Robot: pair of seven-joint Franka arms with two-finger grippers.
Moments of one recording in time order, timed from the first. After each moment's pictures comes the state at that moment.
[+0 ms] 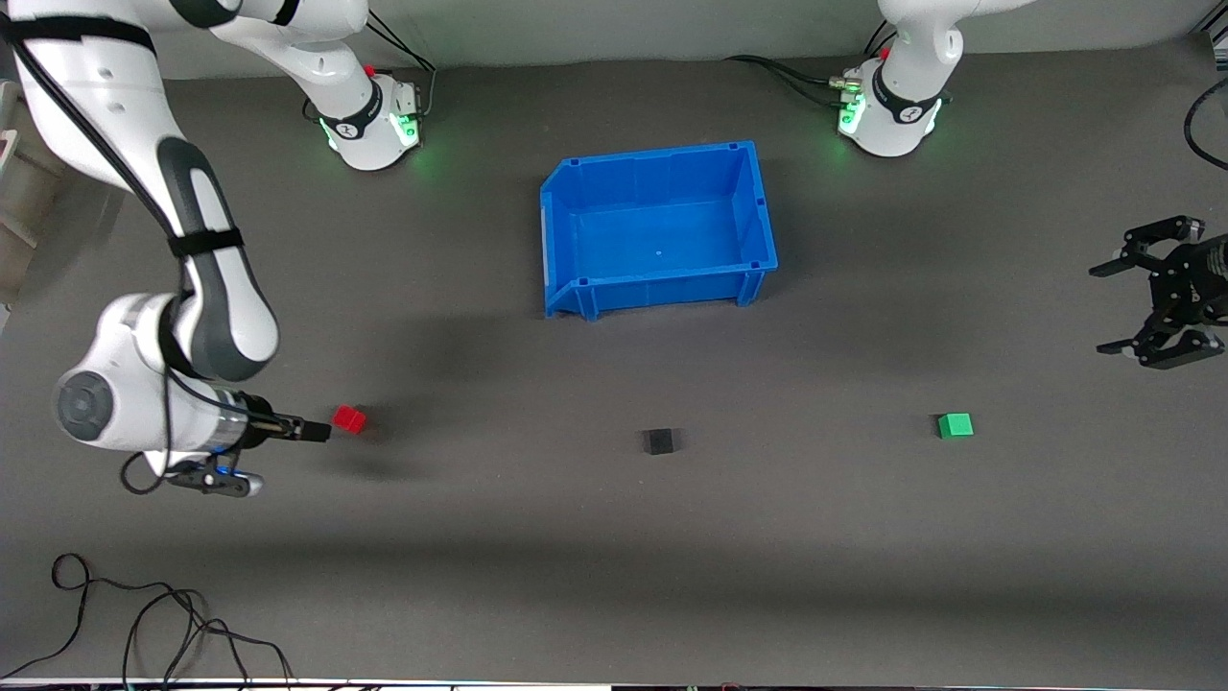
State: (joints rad) left arm 0.18 0.14 0.01 -1.62 -0.28 1.58 -1.30; right arm 0.04 0.56 -0.05 -1.69 0.11 2.10 0.15
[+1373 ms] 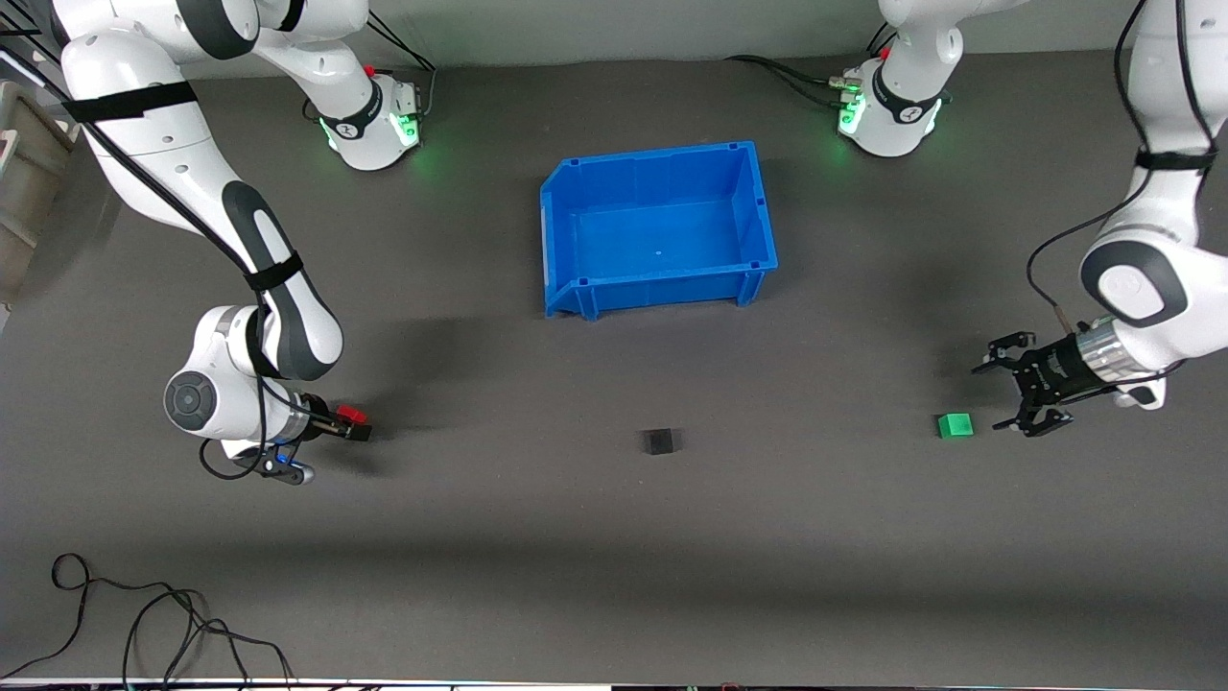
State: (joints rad) left arm 0.21 0.42 -0.01 -2.07 -0.74 2.40 -0.91; right arm 0.06 0.62 -0.05 -1.86 0.11 2.34 0.28
